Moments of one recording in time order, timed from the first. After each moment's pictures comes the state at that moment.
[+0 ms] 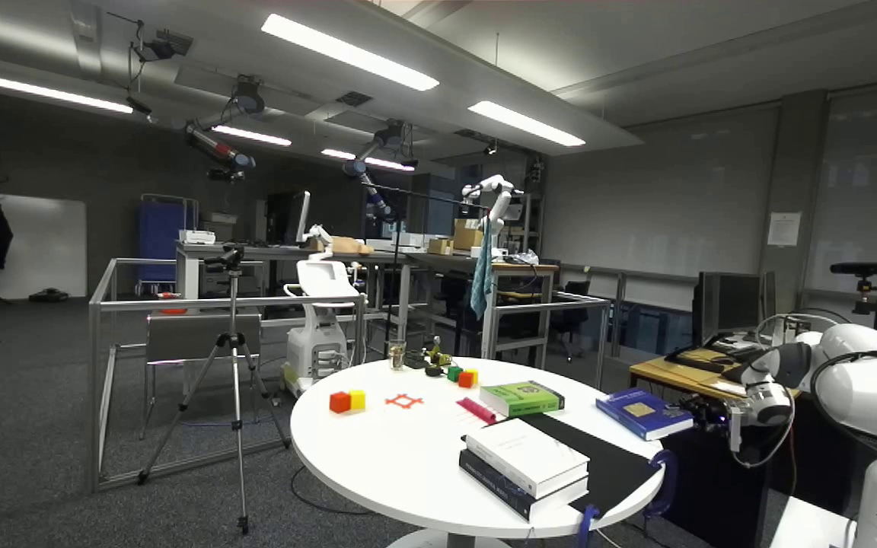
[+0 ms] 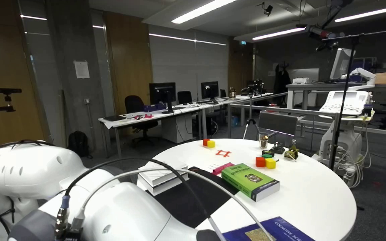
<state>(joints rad) -1.18 1.42 0.01 -0.86 1.24 1.49 -0.90</state>
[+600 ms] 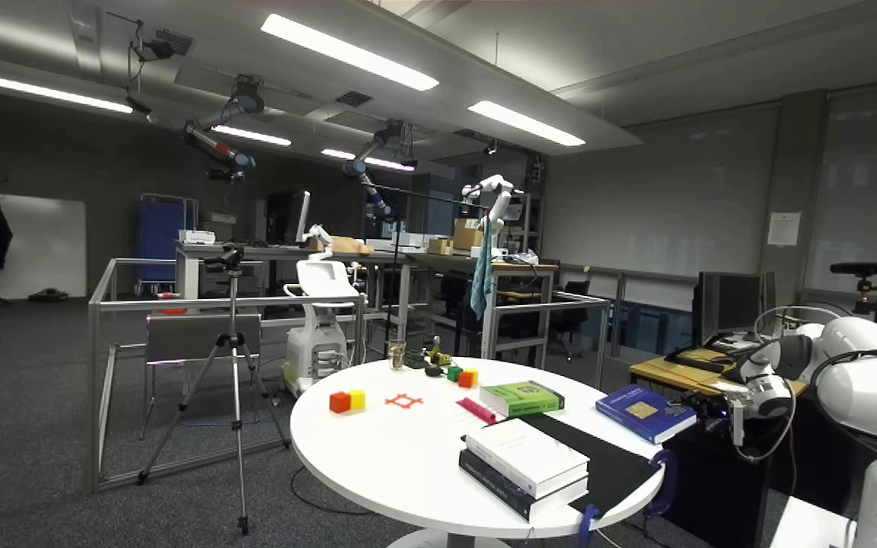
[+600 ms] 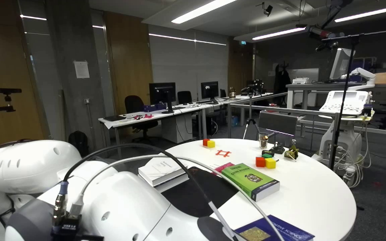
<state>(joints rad) -1.17 1.36 0.00 -0.91 1.19 1.48 -0.89</state>
